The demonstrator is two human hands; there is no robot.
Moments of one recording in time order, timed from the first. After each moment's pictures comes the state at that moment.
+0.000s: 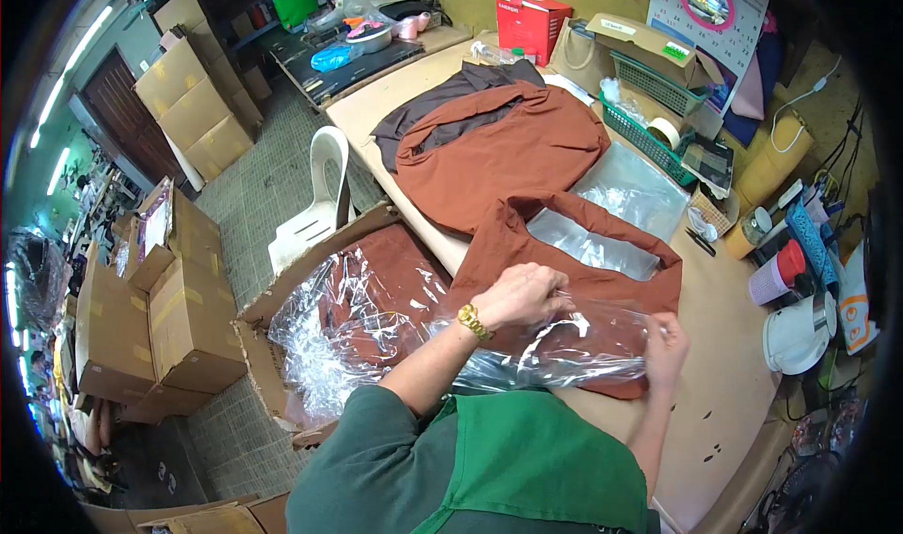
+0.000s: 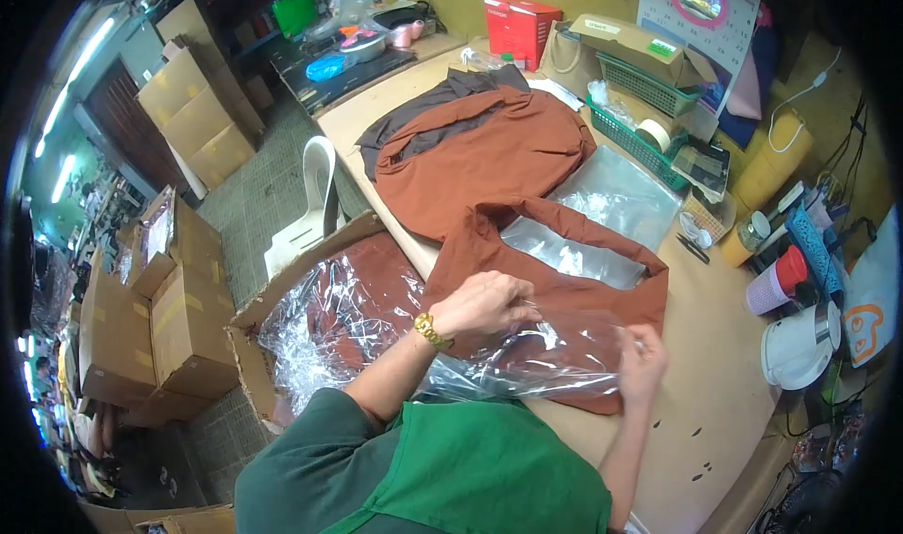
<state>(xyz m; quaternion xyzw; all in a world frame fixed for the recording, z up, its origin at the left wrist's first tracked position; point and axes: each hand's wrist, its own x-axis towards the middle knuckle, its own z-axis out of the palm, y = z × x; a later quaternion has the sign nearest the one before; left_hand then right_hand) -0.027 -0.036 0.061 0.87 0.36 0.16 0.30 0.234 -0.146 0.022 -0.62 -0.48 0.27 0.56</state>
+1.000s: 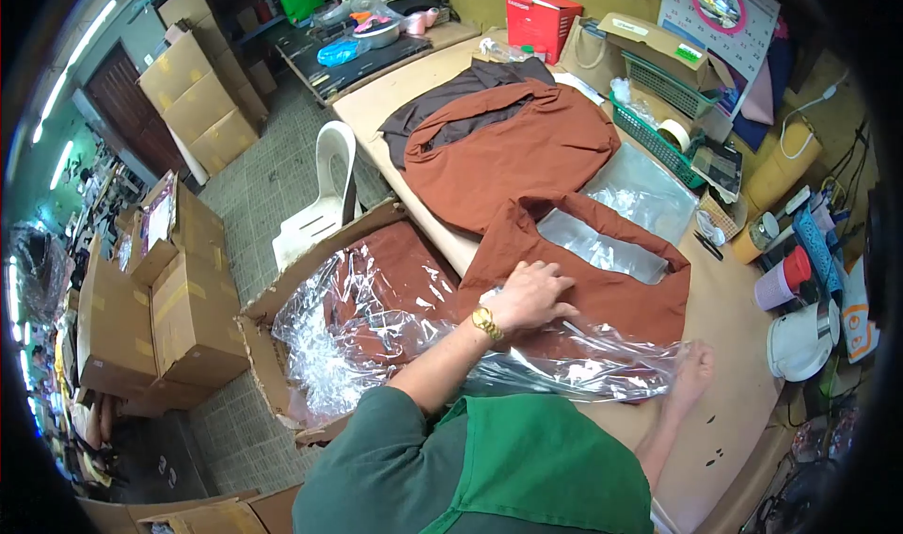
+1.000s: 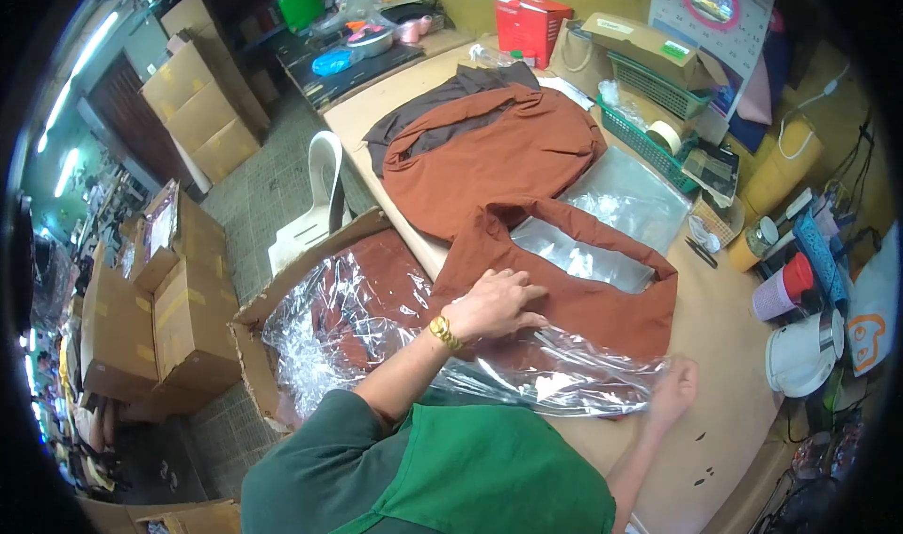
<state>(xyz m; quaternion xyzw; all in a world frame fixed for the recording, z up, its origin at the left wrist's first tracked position) -0.028 -0.033 0.040 0.90 0.37 0.09 0.19 0.281 -0.182 -0.013 -0.63 -0.29 0.27 0.67</state>
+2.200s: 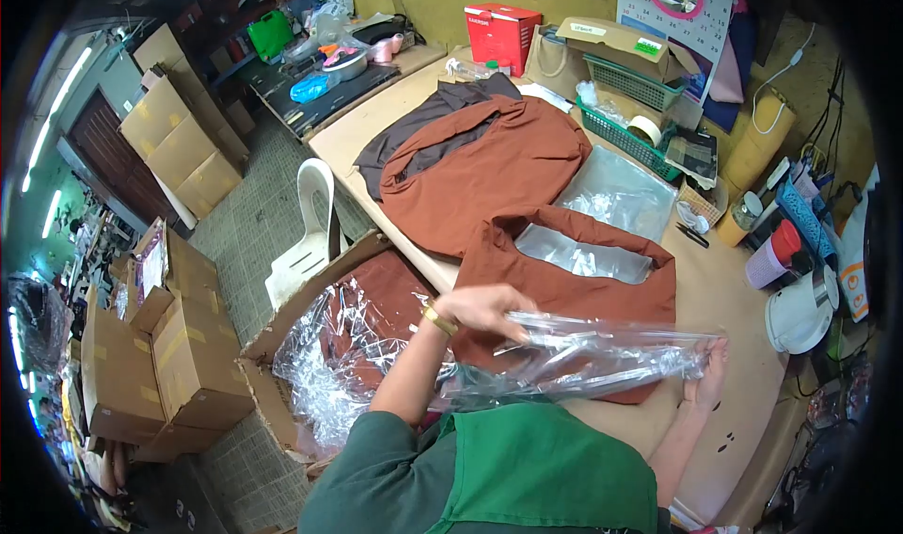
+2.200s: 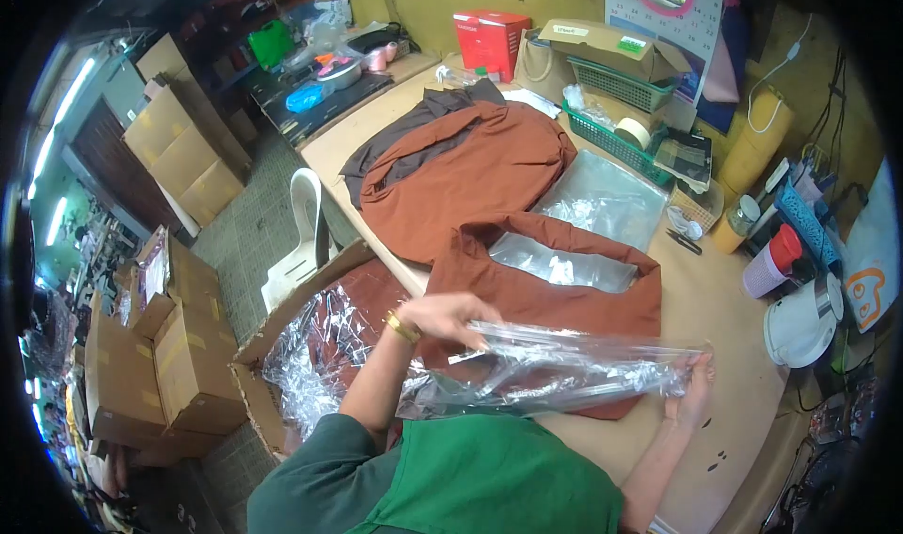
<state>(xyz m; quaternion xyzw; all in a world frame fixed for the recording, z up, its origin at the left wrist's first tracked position) -0.072 0.010 0.036 0.82 0.06 0.10 0.57 0.336 -0.190 -0.029 -0.39 -0.27 0.43 0.76</state>
